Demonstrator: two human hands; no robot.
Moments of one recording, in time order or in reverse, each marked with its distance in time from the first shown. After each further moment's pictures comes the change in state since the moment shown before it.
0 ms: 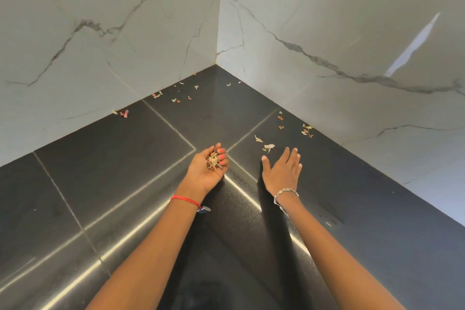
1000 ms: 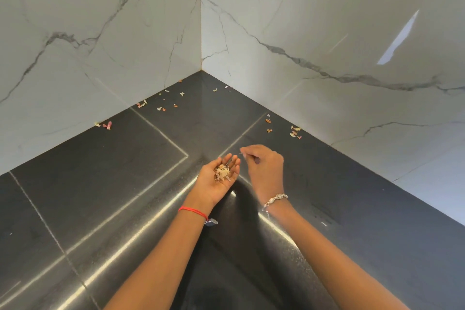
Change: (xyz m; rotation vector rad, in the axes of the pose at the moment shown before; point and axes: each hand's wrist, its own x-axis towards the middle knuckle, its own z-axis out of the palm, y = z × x) left_hand 0.011 -0.036 0.014 0.042 0.022 -0.059; right_hand -0.021 -0.037 -0.036 0.445 0.276 -0.440
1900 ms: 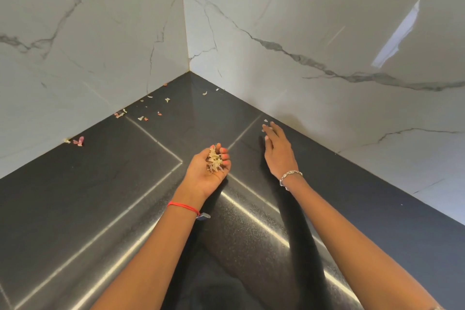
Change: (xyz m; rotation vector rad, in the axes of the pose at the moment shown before) left_hand 0.058 0.029 0.028 0.084 -0.077 0.028; right_hand 0.093 0.109 0.018 -0.253 -0.213 0.112
